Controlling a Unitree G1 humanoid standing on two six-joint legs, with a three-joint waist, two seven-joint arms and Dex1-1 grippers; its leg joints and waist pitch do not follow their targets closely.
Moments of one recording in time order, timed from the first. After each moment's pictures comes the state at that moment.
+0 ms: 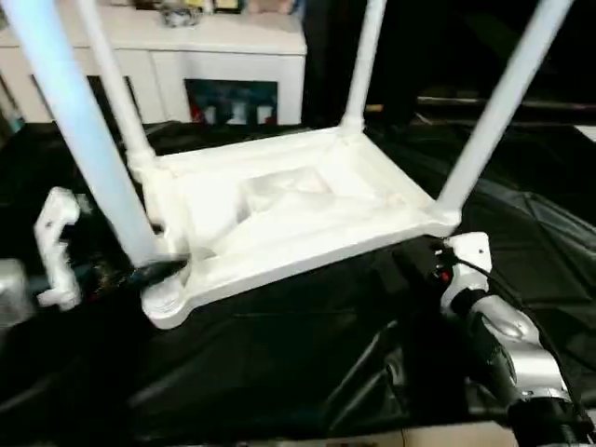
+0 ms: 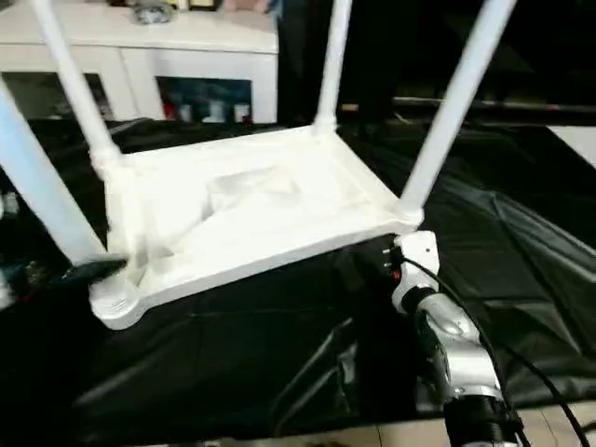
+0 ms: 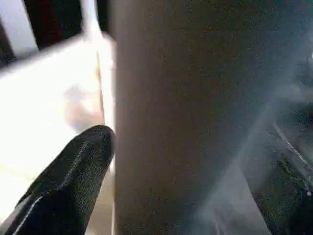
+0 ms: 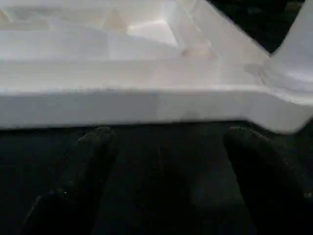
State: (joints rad) left arm -0.19 0.64 0.29 -0.01 -0.50 0.49 -1.10; right arm -0.26 -0.29 -0.04 0.45 0.16 0.11 0.40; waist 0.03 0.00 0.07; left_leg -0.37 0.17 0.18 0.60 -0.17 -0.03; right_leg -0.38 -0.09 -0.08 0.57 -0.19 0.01
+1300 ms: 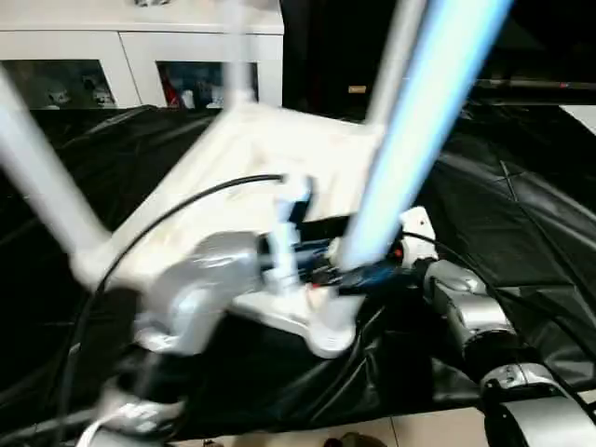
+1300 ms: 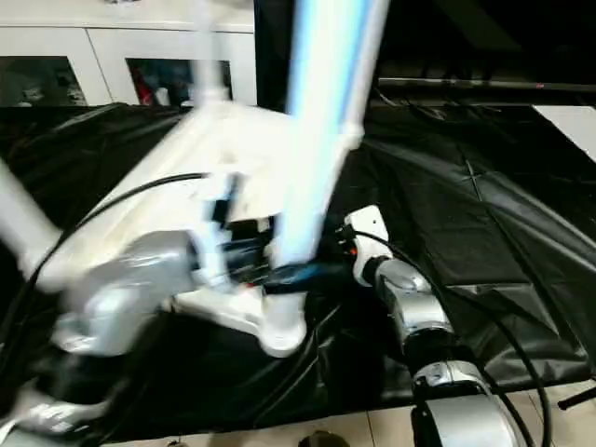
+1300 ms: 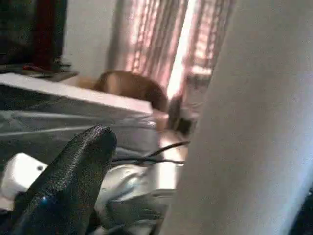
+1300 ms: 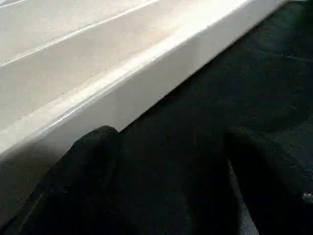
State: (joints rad) left arm -0.51 0.13 -0.25 -0.04 -0.53 0.53 -0.98; right arm -0.58 -0.19 0.02 0.87 0.07 0.00 0.52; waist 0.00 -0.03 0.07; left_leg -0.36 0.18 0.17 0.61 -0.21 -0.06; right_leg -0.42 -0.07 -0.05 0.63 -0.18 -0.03
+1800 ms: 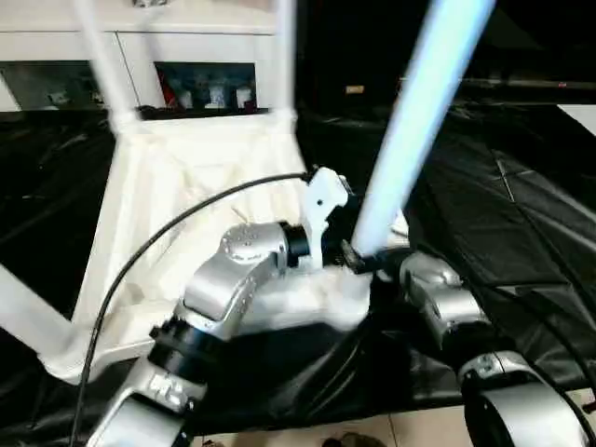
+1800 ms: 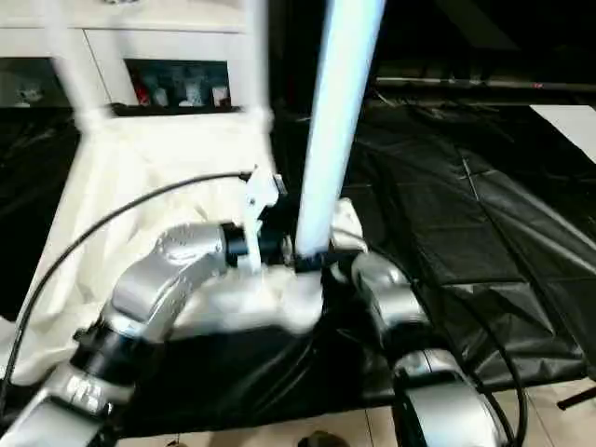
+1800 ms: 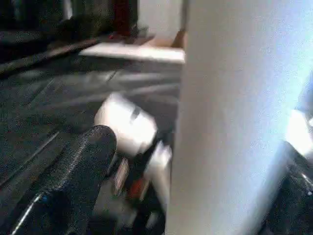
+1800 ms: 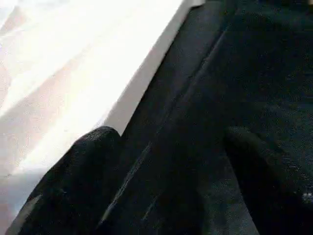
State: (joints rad) left arm -0.58 0.18 -0.30 0.19 -0.26 0.31 -0.81; right arm -0.65 -0.16 0.01 0.92 0.05 -0.07 0.48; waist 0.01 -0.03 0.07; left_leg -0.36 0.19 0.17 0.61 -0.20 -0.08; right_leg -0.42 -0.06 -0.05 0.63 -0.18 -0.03
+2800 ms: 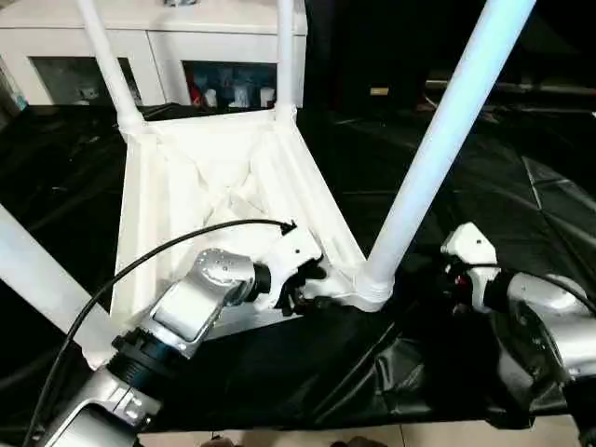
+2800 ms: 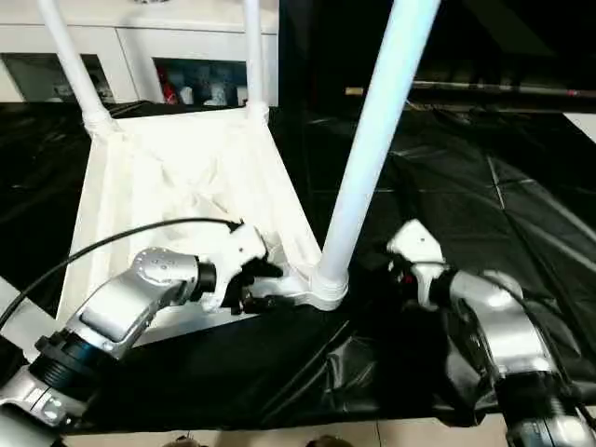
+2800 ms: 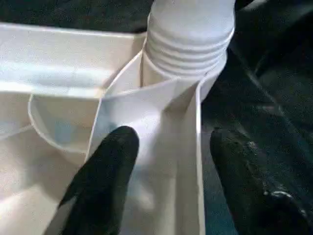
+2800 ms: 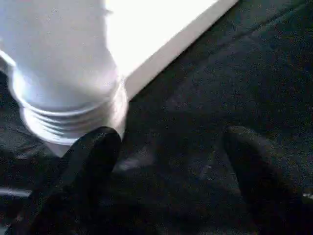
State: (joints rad) left arm -0.51 0.35 -0.46 0.13 -0.09 0.59 -0.89; right arm -0.26 -0.57 0.05 0.27 0.13 0.16 0.95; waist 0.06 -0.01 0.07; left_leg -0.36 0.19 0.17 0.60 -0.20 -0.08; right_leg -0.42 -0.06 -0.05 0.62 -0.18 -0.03
